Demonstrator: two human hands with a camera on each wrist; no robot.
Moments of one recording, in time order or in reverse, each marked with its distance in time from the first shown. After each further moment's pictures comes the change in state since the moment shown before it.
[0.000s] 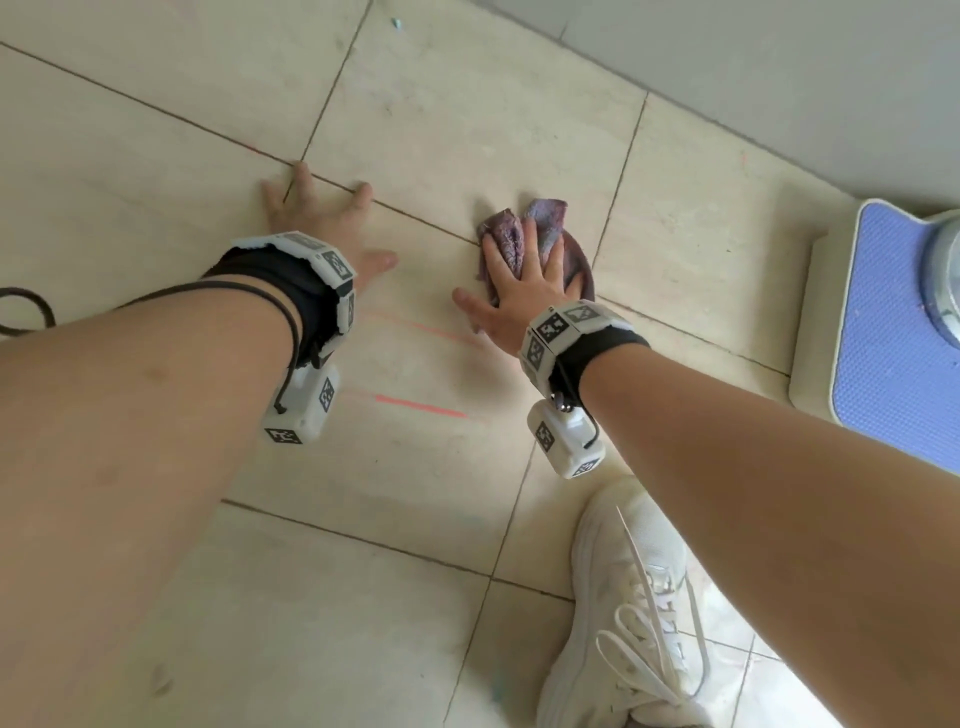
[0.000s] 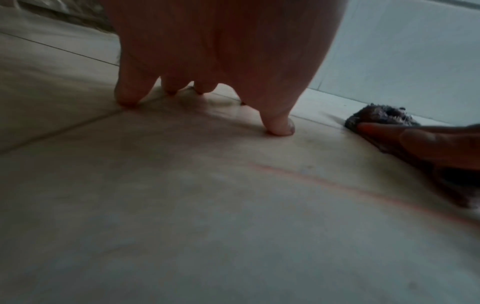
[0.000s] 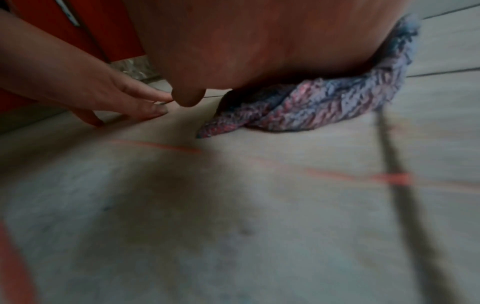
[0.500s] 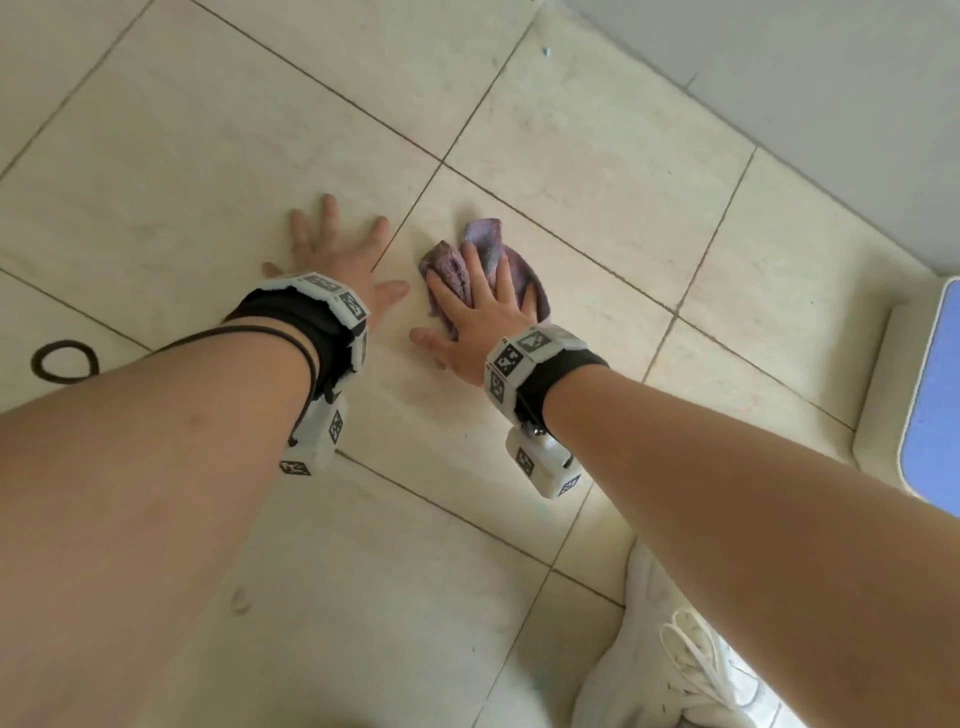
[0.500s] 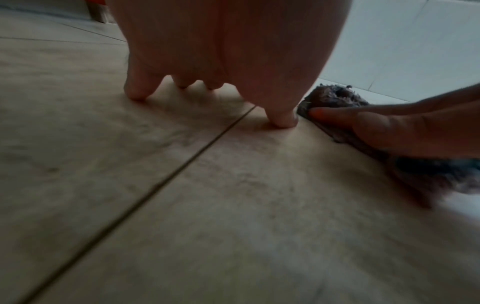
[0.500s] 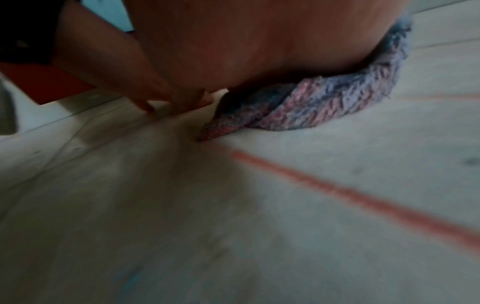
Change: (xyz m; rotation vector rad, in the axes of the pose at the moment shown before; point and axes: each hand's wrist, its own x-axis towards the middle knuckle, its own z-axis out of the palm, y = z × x) left_hand -0.067 -0.092 0.028 -0.217 -0.050 -0.160; right_hand -0.023 -0.119 0.051 -0.252 -0.084 -0.322
